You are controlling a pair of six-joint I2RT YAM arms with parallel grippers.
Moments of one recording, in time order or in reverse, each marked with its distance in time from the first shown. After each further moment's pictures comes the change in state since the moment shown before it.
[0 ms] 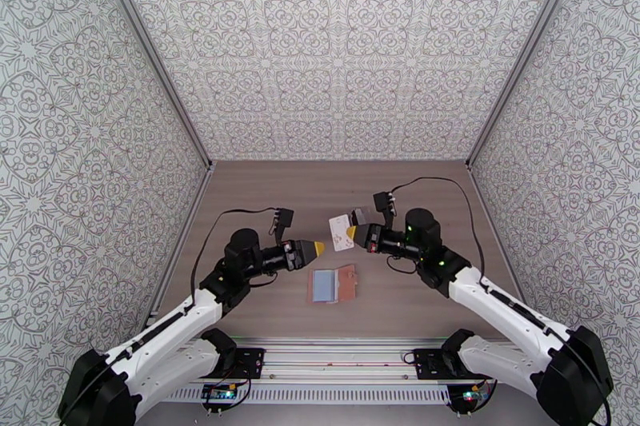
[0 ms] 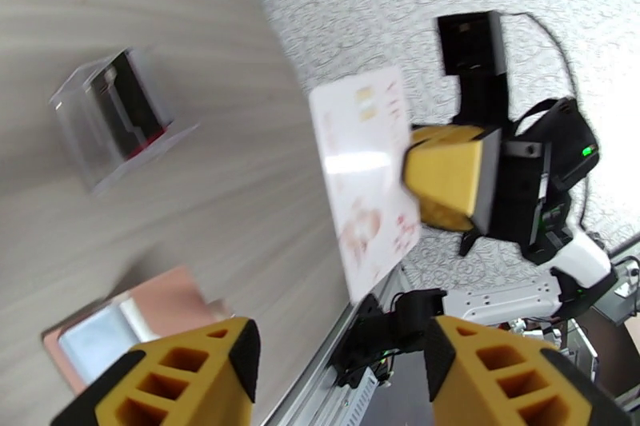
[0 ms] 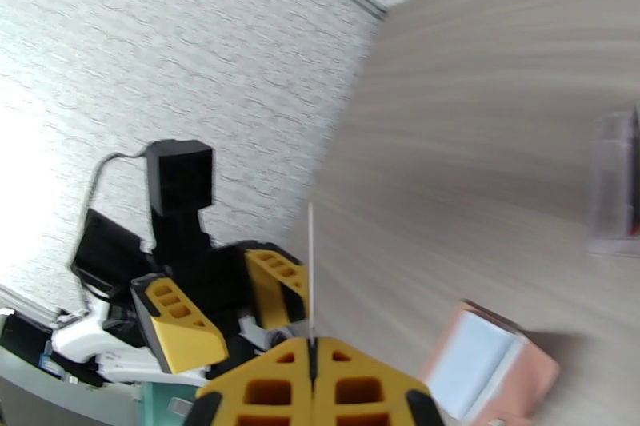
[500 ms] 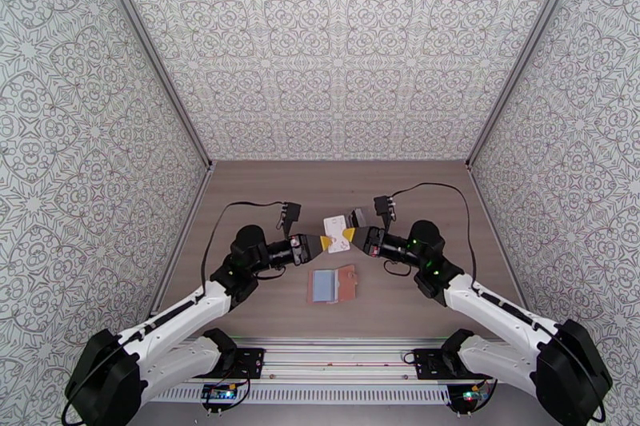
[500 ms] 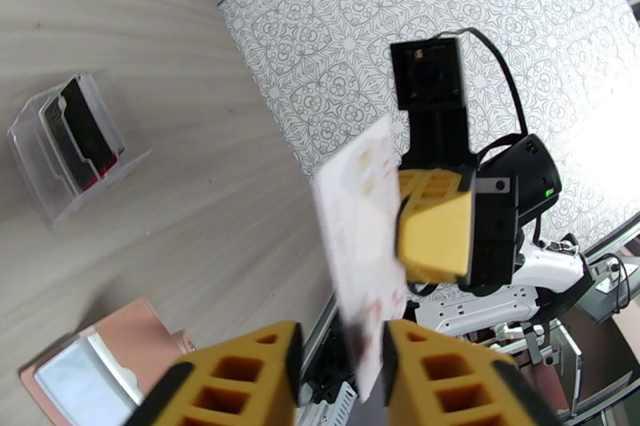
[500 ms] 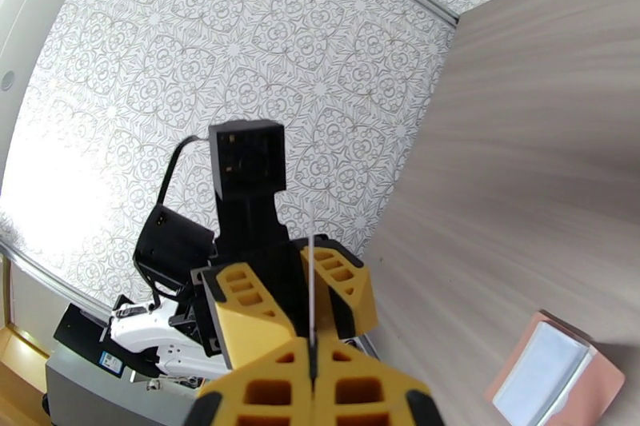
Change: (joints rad) left arm -0.042 0.090 0.031 0.143 0.006 -0.058; right arm 0.023 0.021 -0.117 0.309 -0.052 0.168
